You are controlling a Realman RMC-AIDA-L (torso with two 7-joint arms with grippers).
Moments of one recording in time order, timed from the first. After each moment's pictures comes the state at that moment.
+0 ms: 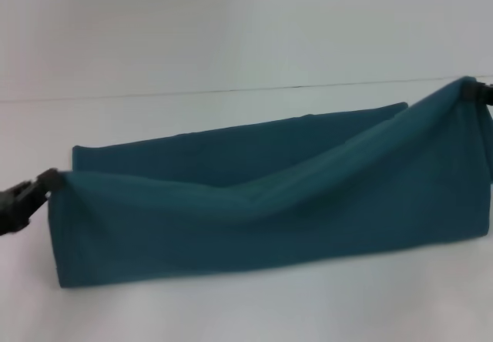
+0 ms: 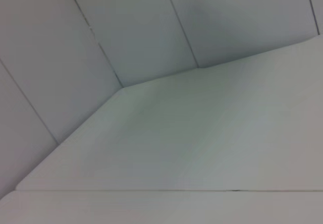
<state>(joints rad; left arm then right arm) -0.36 -2.16 -2.86 -0.75 -1.23 1.63 -1.62 0.51 2.01 -0.39 -0.94 -2.09 -1.45 1.95</state>
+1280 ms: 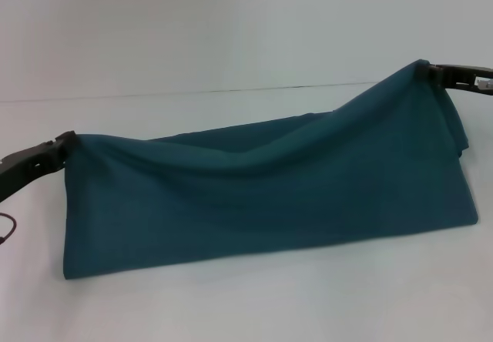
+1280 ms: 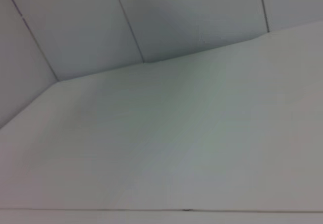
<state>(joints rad) -0.53 -2.17 -2.75 -0.64 -1.25 1.11 -1.61 0.68 1.99 -0.57 -0.68 -2.09 -0.96 1.94</state>
